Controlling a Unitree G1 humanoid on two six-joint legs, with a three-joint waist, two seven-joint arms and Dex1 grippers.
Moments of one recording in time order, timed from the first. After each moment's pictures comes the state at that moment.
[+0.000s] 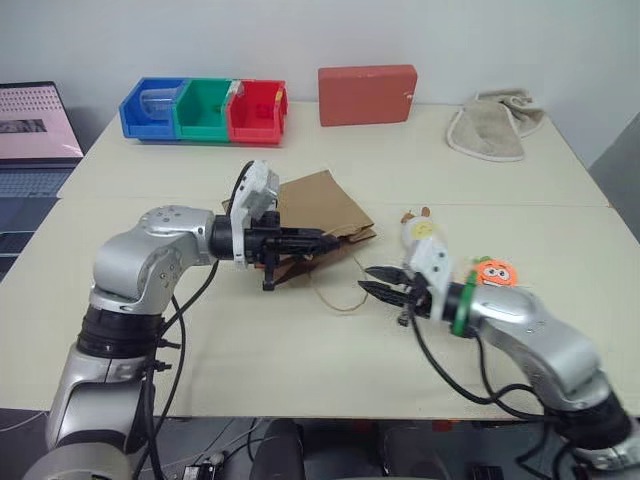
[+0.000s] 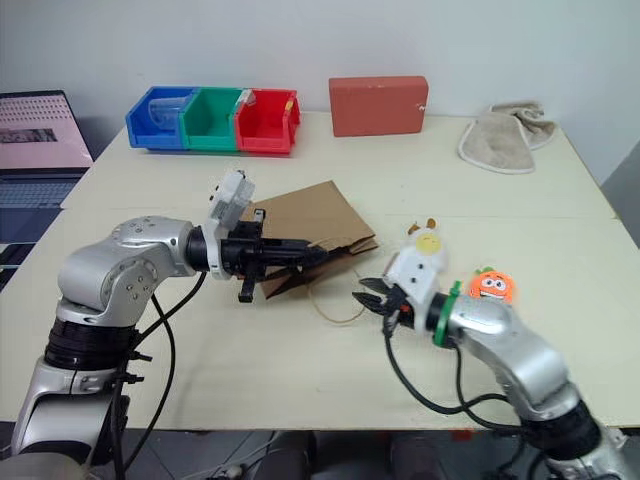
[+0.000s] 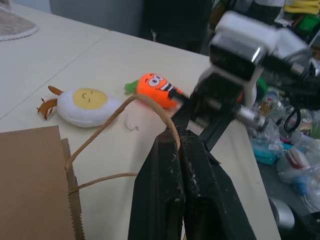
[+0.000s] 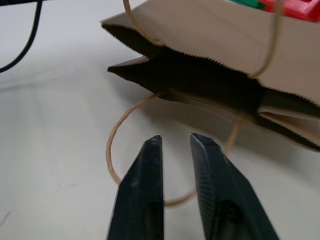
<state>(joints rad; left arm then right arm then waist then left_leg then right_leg) -0.69 0.66 -0.04 -0.10 -0.66 0.80 -1.19 -0.35 -0.51 0.31 -0.44 0.35 0.60 0.56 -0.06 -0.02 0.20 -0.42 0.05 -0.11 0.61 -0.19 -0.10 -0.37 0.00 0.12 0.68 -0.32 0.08</state>
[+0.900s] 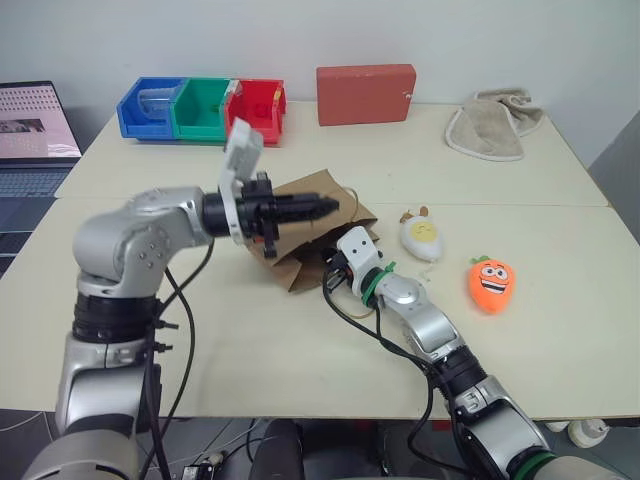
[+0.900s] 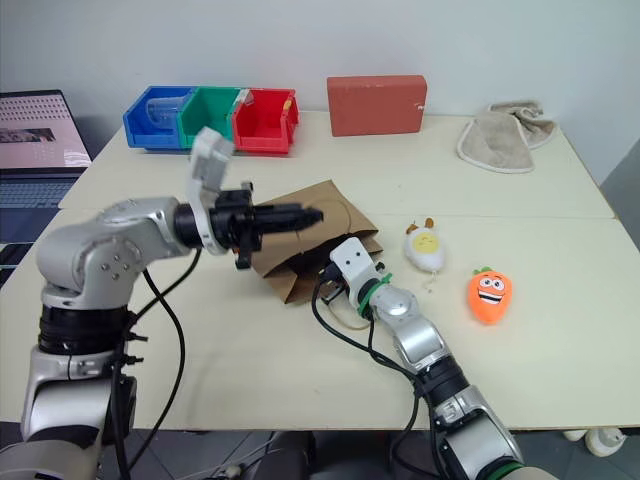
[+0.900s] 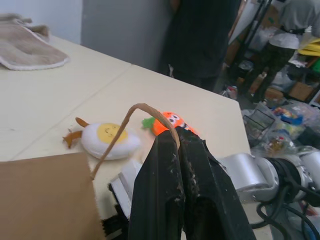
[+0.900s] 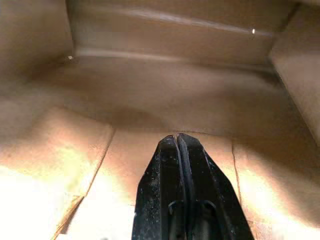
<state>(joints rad) -0.85 0.66 0.09 -0.03 -0.74 0.87 -1.03 -0.54 -0.03 0.33 0.29 0.00 0.25 0.33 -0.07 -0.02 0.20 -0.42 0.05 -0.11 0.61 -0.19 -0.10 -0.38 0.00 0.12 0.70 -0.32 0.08</state>
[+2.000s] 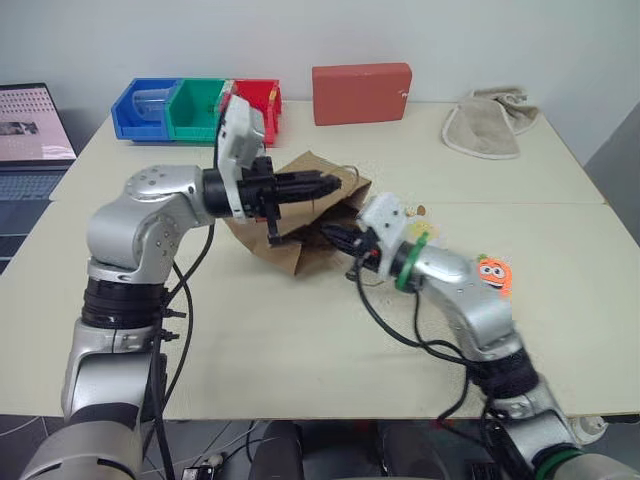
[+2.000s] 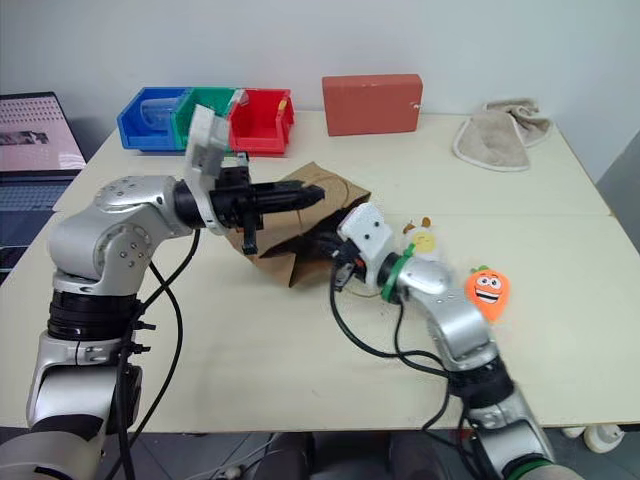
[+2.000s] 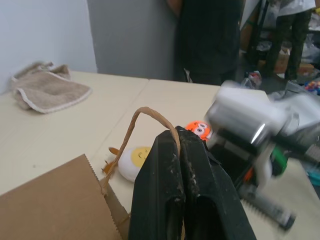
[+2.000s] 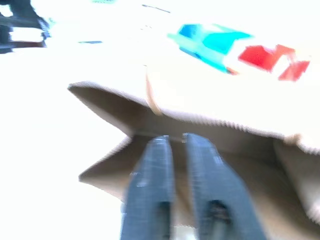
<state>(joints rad) -0.82 0.61 -0.01 -0.01 -0.62 0.64 -1.13 -0.49 -0.38 0.21 -0.39 0.21 0.55 0.70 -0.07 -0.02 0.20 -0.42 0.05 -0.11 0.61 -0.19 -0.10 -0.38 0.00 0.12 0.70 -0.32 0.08</state>
